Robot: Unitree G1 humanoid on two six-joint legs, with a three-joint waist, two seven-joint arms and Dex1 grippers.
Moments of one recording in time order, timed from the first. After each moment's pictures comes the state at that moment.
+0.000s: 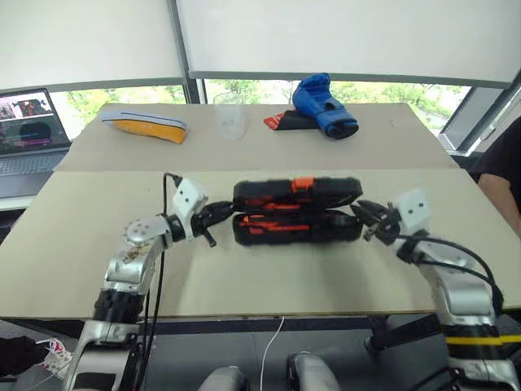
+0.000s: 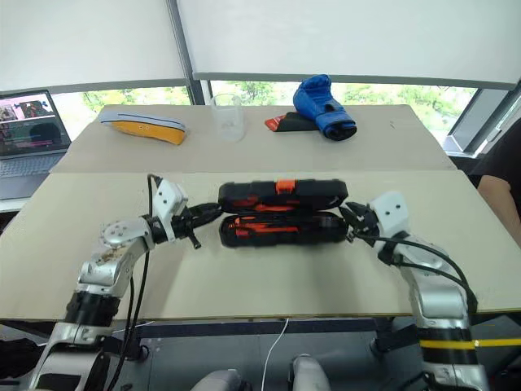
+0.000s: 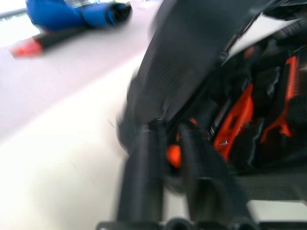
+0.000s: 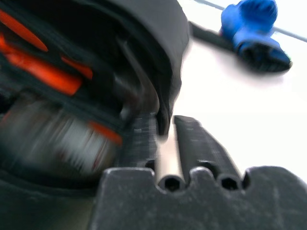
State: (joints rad) left arm -0.46 0.47 0.01 0.10 -0.27 0.29 -0.91; right arm -0.25 -0.61 -0.16 -0.08 0.27 0.29 0.65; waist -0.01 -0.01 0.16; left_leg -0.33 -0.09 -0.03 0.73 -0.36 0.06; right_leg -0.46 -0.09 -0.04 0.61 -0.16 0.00
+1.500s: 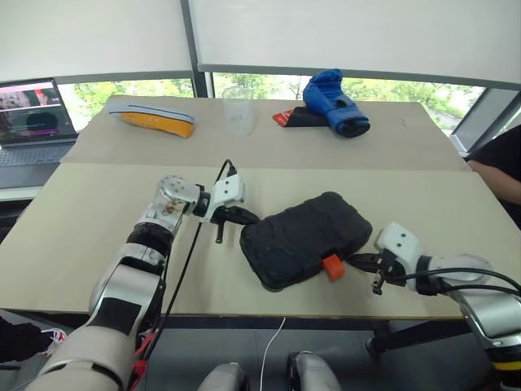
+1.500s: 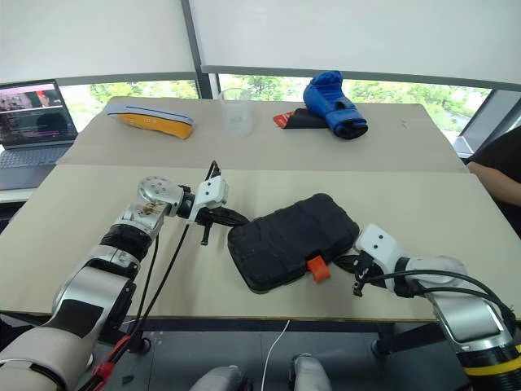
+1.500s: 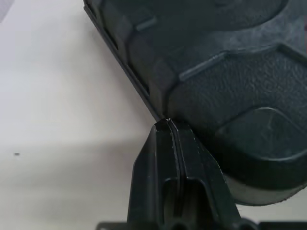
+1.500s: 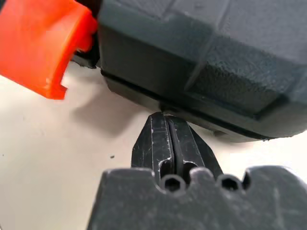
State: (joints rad) left arm -1.03 0.38 -0.21 0.91 -0.04 -0.11 -1.41; right arm -0.10 -0.86 -0.04 -0.30 0.28 0.51 0.90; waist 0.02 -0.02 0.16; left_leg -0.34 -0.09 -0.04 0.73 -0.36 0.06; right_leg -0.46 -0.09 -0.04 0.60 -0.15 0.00
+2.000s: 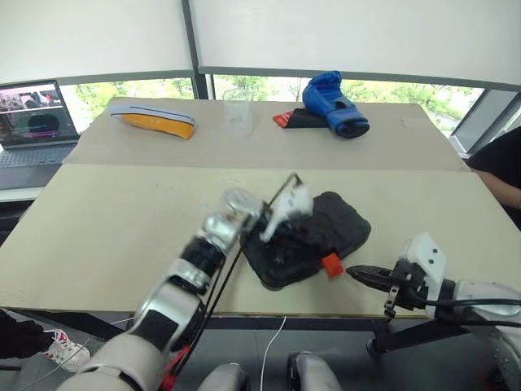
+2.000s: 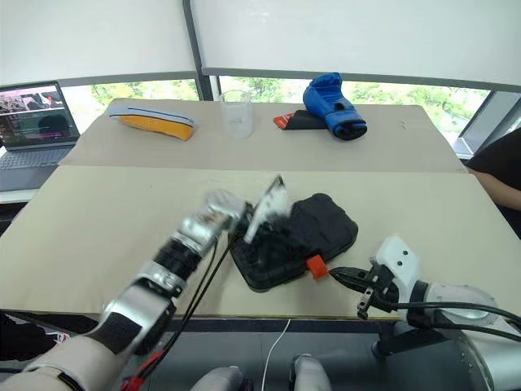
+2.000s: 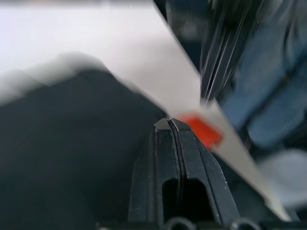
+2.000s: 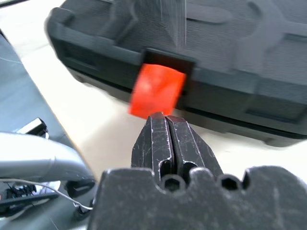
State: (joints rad) left arm -0.95 0.15 -0.40 0.58 -0.05 0.09 -1.34; right arm 0.15 -0.79 -0.27 -0.65 0.54 0.68 0.81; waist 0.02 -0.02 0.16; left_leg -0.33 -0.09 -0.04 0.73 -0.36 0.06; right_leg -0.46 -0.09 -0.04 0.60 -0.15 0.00
